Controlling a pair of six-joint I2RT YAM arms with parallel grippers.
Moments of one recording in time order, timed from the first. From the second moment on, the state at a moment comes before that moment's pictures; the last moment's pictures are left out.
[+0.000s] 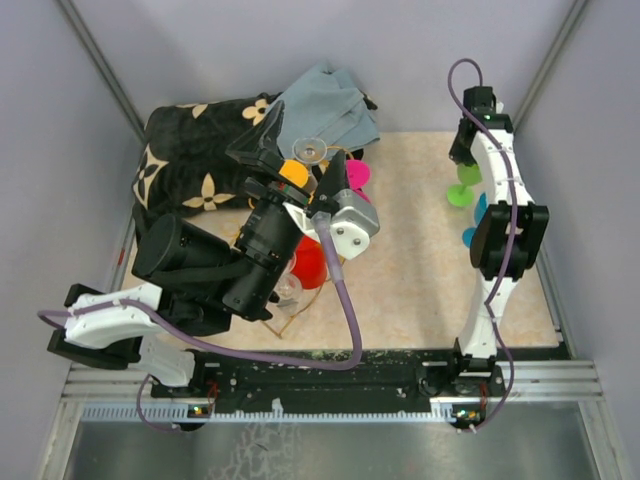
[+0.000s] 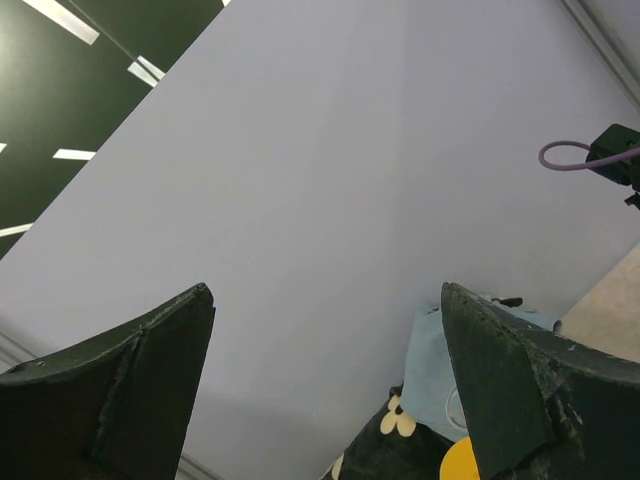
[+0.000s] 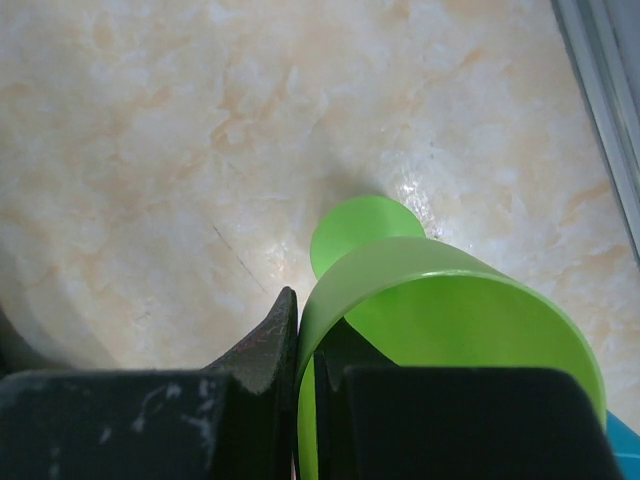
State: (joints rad) left arm -1.64 1.46 1.96 0.20 -0.95 1.44; right arm -0.03 2.07 2.08 -0.91 0.23 0.34
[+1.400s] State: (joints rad) left arm -1.64 1.49 1.96 0.21 -0.96 1.44; right arm -0.09 2.00 1.99 -0.78 0.18 0.34
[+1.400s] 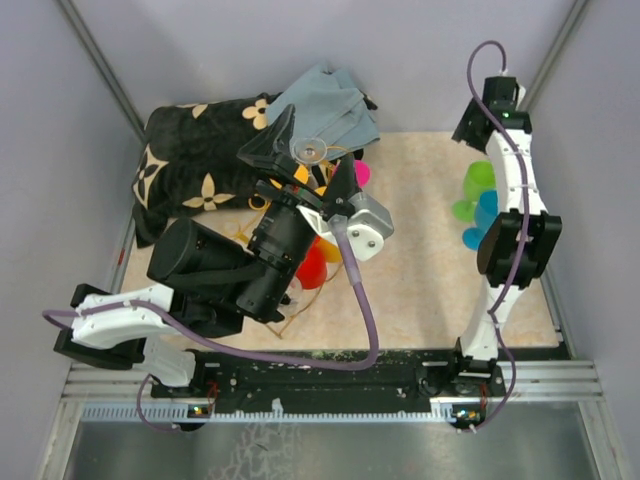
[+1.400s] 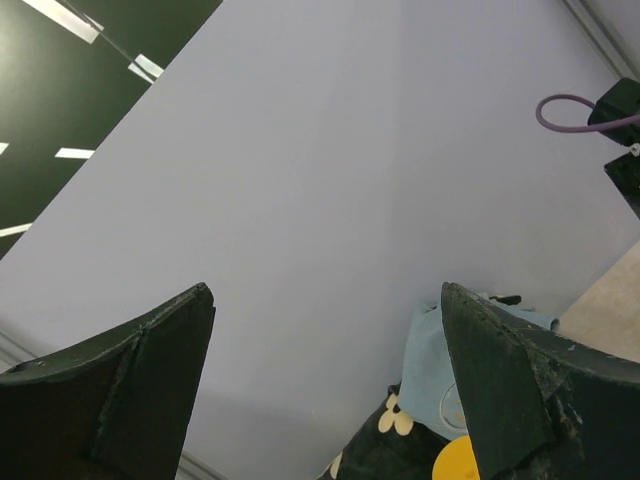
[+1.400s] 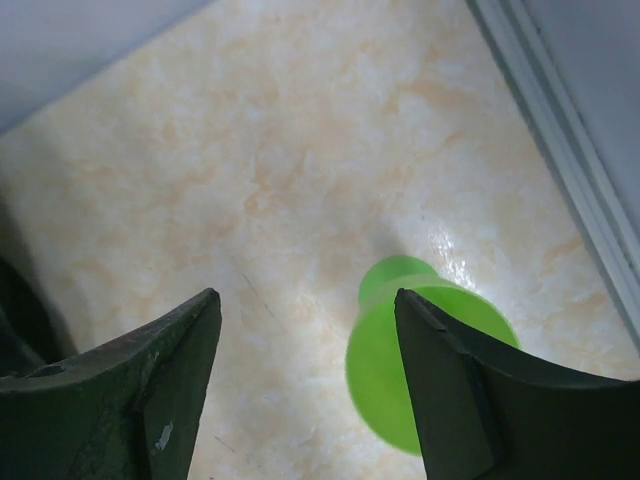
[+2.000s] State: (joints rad) left arm -1.00 1.60 2.15 0.09 -0.65 1.24; right arm -0.09 1.57 2.05 -0.88 0.14 0.31
